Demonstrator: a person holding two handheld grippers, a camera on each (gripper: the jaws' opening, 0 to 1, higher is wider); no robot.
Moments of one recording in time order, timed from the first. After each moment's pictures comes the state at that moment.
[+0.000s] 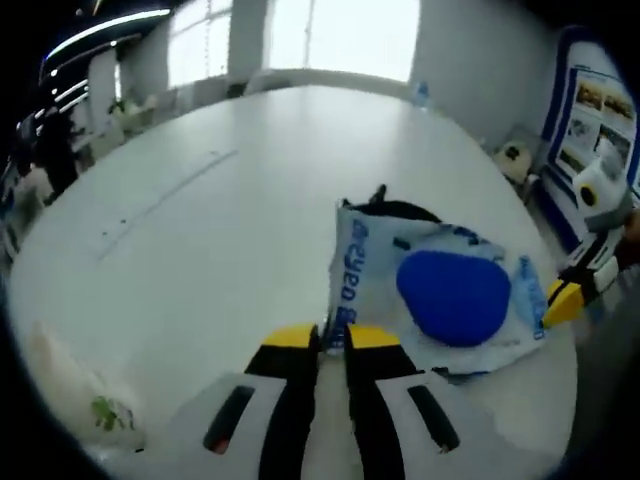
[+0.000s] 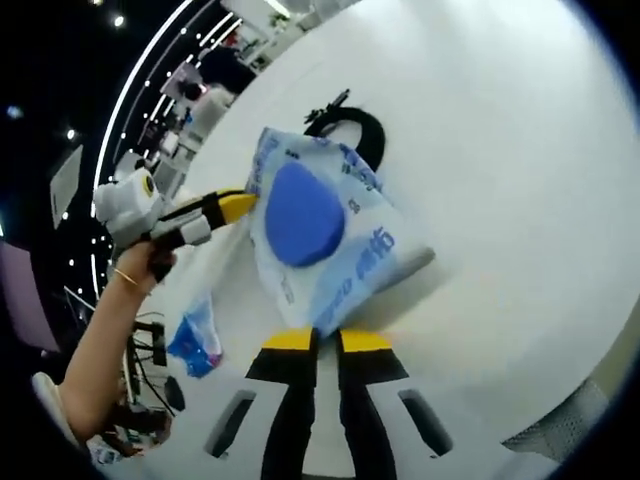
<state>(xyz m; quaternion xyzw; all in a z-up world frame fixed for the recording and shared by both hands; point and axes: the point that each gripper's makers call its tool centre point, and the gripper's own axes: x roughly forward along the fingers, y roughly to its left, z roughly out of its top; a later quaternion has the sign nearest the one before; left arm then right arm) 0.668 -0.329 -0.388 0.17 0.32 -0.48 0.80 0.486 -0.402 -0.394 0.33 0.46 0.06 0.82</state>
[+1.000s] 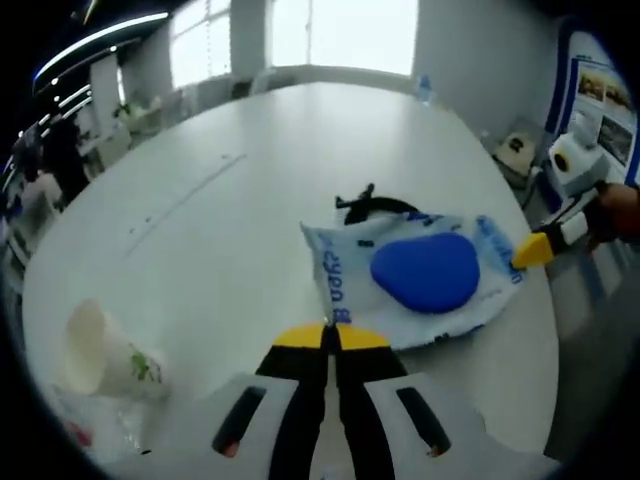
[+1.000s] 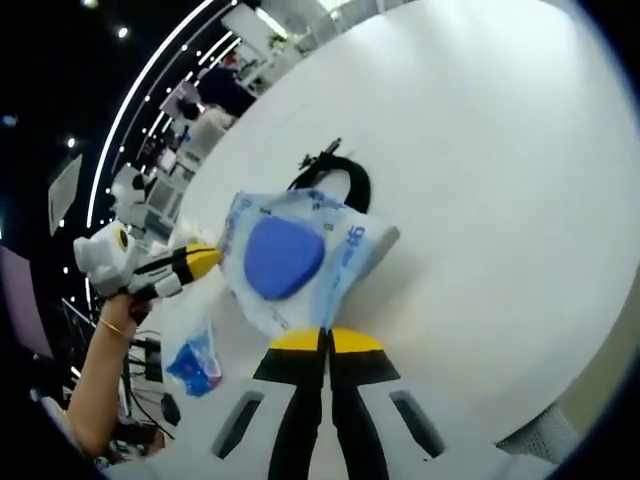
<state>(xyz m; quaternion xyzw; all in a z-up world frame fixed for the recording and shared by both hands) 0.639 -0.296 -0.358 0.16 0.33 -0.47 0.81 0.505 -0.435 -0.364 0.30 0.42 0.04 0.86</state>
